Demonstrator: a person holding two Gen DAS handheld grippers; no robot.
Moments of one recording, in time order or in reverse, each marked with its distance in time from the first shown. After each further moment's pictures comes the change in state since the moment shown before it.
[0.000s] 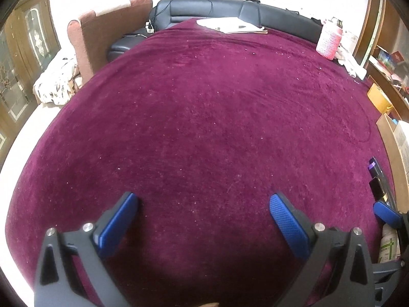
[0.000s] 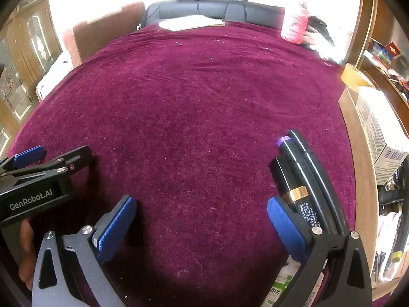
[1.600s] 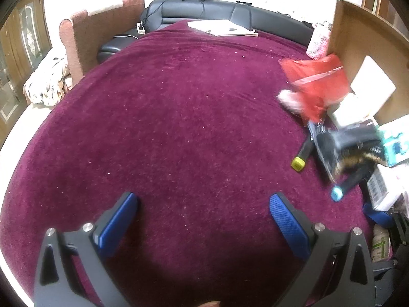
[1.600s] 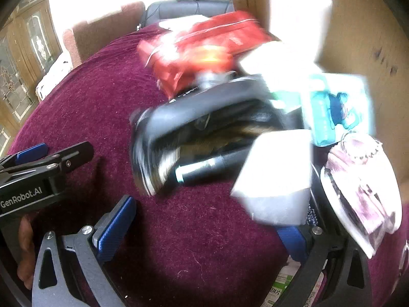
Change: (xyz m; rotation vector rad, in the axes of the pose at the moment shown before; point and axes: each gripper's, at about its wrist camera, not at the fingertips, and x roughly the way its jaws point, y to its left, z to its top) left arm -0.002 0.001 0.001 0.005 -0.014 -0.075; right arm -0.004 -0.043 0.000 -0.028 0.001 0.046
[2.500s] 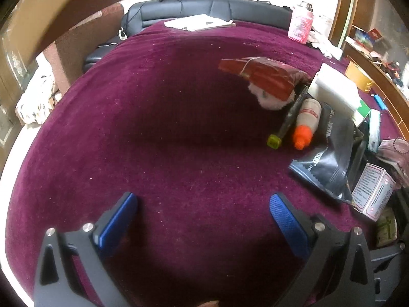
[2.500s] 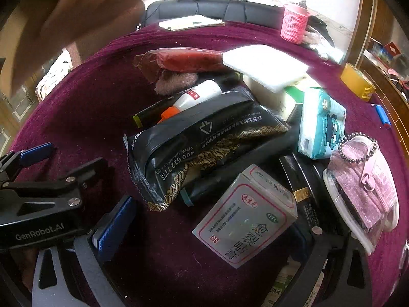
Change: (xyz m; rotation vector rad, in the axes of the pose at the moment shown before) left arm 0.002 -0.026 -0.007 0.128 0.023 -0.003; right arm -0.001 -0.003 0.000 -0.004 -0.001 0.001
